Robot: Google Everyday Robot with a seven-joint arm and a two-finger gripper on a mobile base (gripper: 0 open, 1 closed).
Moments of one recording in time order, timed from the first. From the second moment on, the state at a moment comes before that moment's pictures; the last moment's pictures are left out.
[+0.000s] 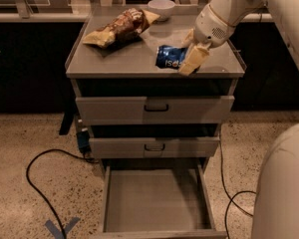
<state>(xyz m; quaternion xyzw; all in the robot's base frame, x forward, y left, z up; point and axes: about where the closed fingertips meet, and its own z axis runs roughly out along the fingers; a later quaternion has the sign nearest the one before) 0.645 -0.104 0.900 -0.68 0.69 0.14 0.21</state>
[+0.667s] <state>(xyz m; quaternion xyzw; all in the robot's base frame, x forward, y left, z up) 0.602 -0.123 0.894 -0.62 0.72 0.14 0.28</state>
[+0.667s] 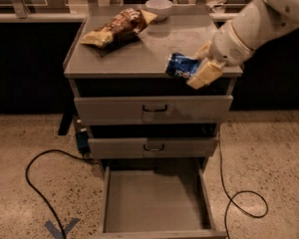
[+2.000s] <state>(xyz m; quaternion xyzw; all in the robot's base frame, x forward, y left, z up) 0.521 -0.123 0.755 -0.61 0.73 0.21 0.22</state>
